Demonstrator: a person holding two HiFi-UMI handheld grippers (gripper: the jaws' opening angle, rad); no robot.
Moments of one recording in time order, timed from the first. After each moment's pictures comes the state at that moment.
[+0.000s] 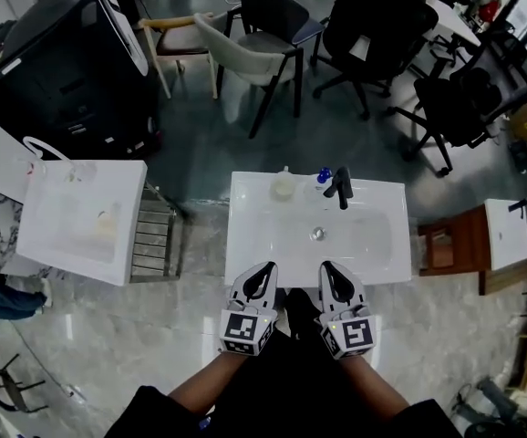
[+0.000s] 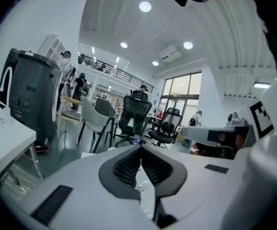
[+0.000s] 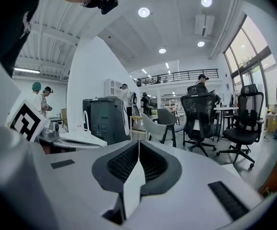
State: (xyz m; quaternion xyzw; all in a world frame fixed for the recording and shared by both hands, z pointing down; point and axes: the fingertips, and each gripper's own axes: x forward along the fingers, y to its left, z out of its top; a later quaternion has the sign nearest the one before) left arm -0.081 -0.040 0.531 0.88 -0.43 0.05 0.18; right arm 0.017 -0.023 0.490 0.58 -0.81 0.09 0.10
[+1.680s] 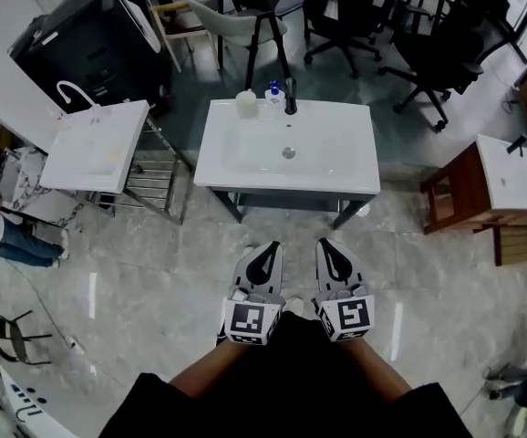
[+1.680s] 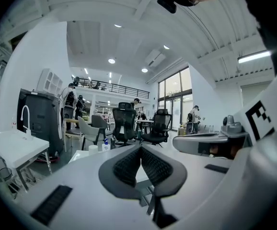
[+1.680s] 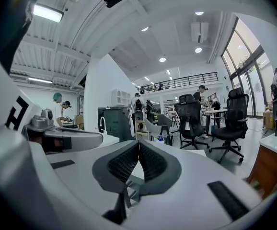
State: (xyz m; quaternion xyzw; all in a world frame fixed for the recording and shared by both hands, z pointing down) left arm 0.094 0.319 0.463 0.87 -0.48 0.05 0.07; right arm 0.182 0.324 0.462 0.56 -0.82 0.08 0.06
